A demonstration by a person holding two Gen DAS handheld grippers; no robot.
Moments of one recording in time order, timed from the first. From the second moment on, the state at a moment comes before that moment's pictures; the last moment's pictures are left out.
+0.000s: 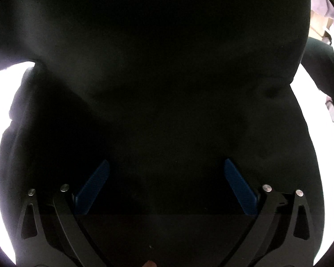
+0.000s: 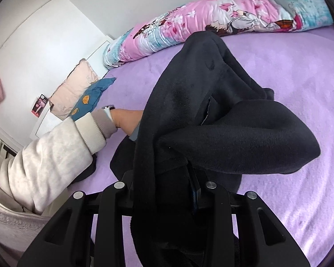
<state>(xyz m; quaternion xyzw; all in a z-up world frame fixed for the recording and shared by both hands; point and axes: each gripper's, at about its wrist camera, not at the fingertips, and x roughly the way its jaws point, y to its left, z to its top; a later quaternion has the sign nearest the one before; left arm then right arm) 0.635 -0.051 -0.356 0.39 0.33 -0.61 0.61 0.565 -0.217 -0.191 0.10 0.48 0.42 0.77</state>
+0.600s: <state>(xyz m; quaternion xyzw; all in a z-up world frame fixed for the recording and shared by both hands) 0.469 0.147 -0.298 0.26 0.31 -0.44 0.80 0.524 -0.054 -0.153 -0.10 0.52 0.34 0.78</state>
